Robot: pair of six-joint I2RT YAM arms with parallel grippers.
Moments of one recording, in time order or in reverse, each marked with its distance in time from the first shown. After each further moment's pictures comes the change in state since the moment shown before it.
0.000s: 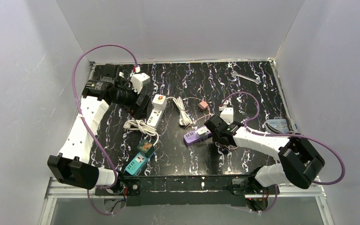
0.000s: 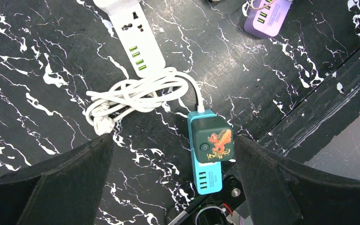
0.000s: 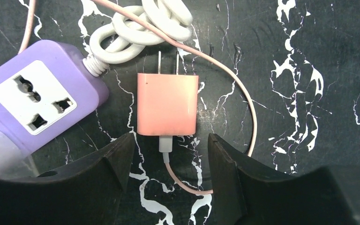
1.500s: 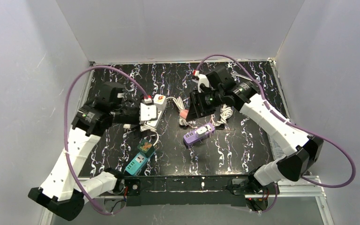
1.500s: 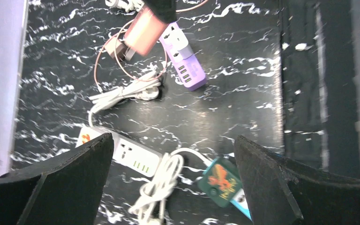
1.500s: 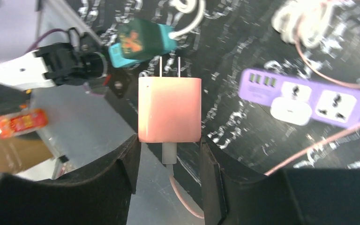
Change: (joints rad) left arm -0.188 -0.306 -0.101 0.068 0.372 0.487; right arm -0.092 0.078 0.834 -0.435 -0.991 -0.379
